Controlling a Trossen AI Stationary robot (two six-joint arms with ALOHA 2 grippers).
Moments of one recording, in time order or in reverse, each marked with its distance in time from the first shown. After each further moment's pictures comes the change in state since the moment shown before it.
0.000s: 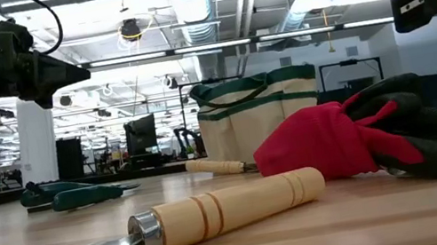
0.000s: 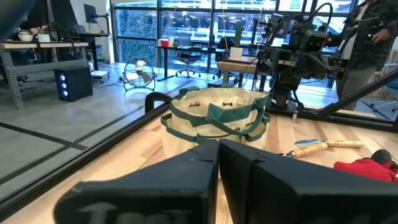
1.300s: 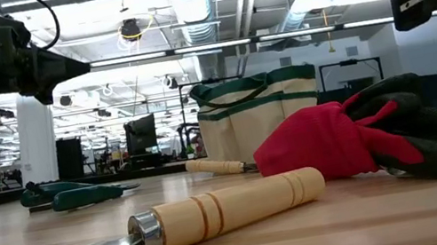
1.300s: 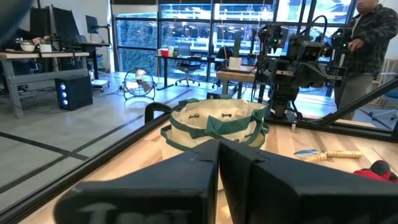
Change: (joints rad) left arm 0.000 0.000 0.000 0.047 0.000 0.000; right arm 0.000 0.000 0.000 0.031 0.000 0.035
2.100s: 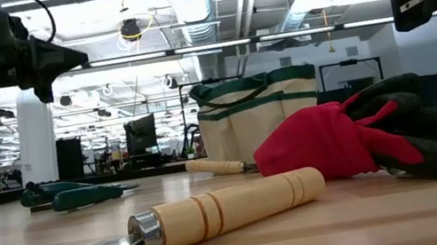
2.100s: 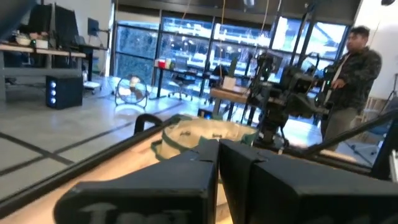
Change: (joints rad) left arm 0.000 0.000 0.000 0.070 0.004 -0.139; right arm 0.000 0.000 0.000 -0.005 0.000 0.000
